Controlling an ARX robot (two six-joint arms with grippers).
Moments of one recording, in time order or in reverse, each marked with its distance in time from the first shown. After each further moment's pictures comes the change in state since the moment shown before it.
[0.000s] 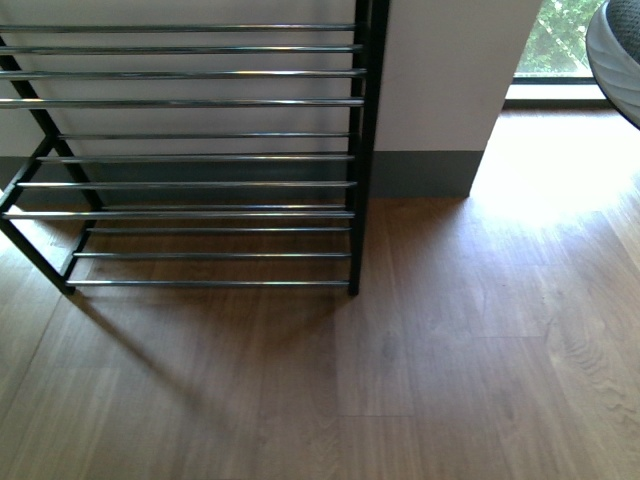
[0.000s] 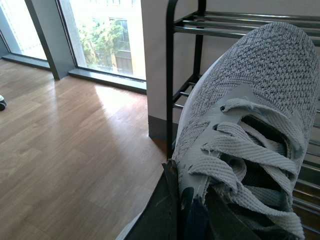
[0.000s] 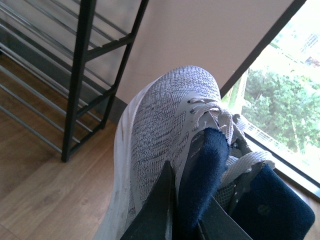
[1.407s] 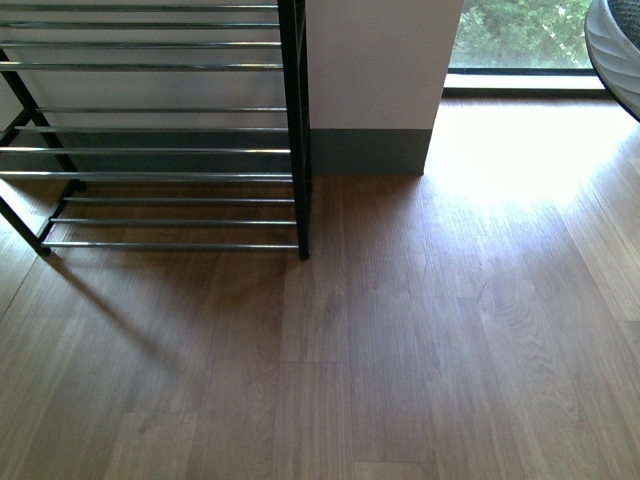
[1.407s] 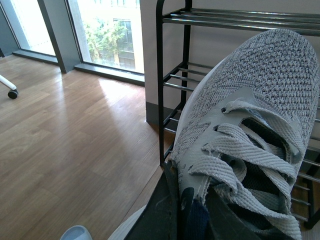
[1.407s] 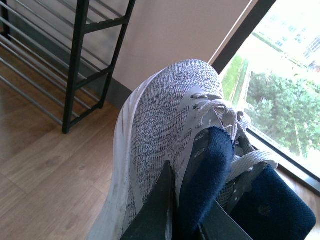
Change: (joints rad) left arm 0.000 -0.002 0.002 0.000 -0.001 0.000; right arm 0.001 -0.001 0.000 0.000 -0.002 0.000
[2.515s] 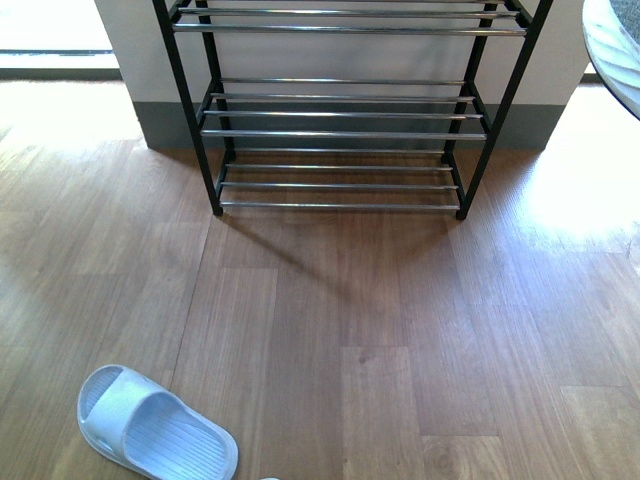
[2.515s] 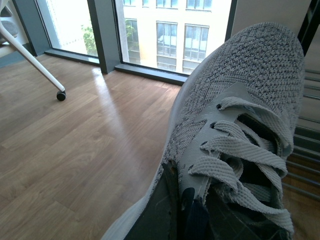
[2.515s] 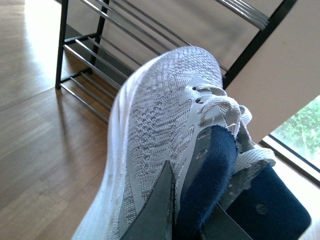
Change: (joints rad) left arm 0.000 0.001 0.000 0.000 -0.005 0.000; right arm 0.006 0.000 0.001 0.000 -0.011 -0.001
